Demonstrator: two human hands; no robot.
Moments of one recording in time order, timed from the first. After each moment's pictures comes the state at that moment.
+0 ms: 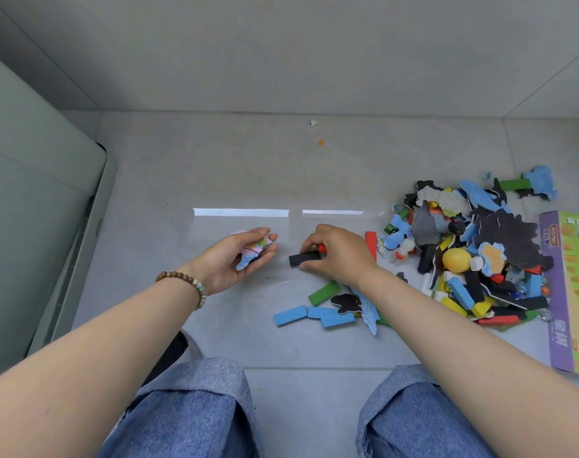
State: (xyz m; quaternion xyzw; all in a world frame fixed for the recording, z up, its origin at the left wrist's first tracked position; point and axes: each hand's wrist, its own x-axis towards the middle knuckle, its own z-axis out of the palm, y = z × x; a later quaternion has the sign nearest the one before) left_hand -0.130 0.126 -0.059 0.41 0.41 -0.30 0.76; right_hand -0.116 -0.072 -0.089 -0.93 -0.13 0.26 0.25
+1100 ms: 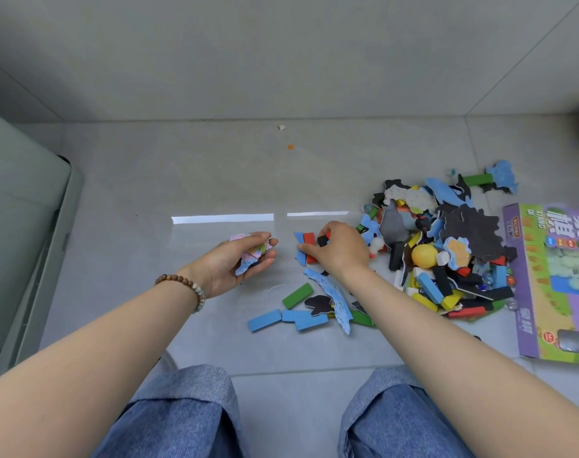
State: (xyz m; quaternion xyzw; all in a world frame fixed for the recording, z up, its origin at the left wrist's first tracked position) left_hand -0.122 0.083 -0.059 0.46 0.37 -0.34 0.73; right_hand -0.111 -0.098 -0.086 -0.92 0.14 0.23 0.27
